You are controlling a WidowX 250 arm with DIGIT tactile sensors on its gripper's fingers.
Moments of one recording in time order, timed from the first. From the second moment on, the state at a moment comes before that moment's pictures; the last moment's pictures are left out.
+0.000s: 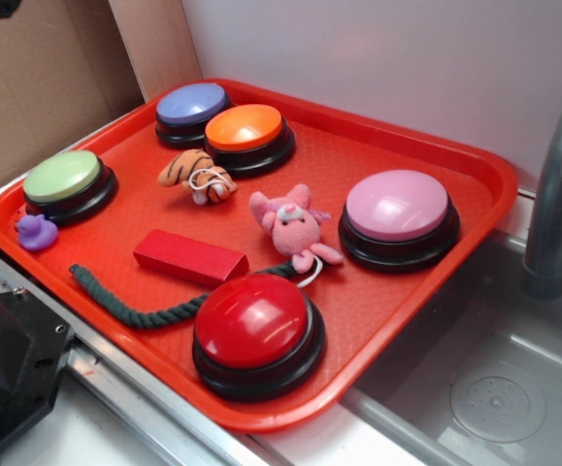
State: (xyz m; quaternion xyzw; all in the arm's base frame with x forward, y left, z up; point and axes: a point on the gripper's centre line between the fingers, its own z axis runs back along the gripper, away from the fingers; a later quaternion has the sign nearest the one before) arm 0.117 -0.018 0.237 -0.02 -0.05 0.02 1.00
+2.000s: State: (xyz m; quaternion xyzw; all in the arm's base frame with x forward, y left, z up) arm 0.183 -0.028 0.044 -0.04 -0.11 -0.54 0.83
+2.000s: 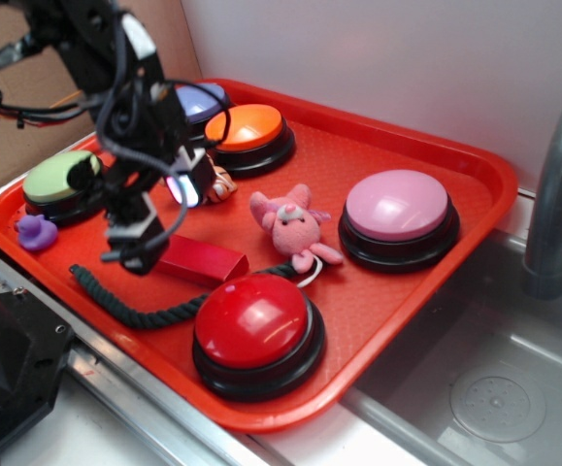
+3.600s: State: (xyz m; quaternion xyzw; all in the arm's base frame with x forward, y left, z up) arm 0.191 -0.021 0.077 -0.05 -0.08 -0.47 0.88
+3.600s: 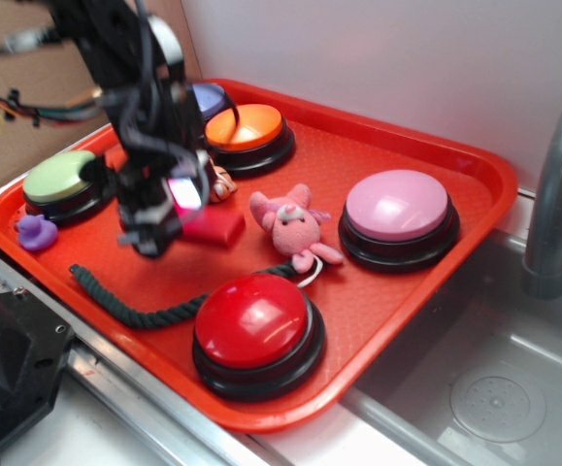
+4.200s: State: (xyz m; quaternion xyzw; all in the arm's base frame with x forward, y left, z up) arm 0.187 0.004 0.164 0.03 0.00 -0.11 0.99
